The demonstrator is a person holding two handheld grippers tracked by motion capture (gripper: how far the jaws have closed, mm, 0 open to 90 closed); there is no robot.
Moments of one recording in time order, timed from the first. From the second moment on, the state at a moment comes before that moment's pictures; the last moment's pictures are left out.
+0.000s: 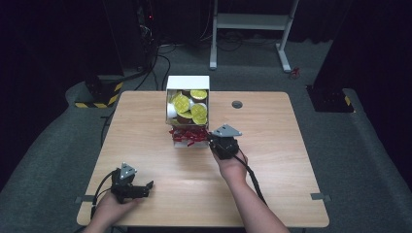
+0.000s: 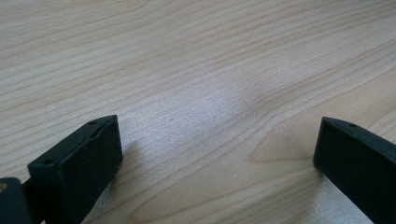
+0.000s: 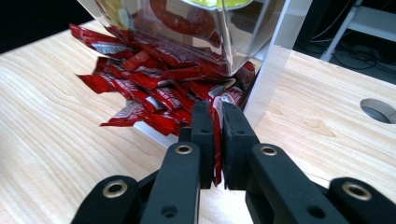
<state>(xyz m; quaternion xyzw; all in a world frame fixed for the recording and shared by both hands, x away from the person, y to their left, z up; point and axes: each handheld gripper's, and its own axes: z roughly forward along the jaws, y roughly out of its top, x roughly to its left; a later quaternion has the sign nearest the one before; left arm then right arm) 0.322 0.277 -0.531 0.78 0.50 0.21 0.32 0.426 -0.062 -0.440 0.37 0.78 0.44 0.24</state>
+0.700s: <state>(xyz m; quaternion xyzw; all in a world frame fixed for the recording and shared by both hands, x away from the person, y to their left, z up) 0.322 0.277 -0.531 0.77 0.50 0.21 0.32 0.407 -0.078 -0.433 0.37 0.76 0.47 0.23</state>
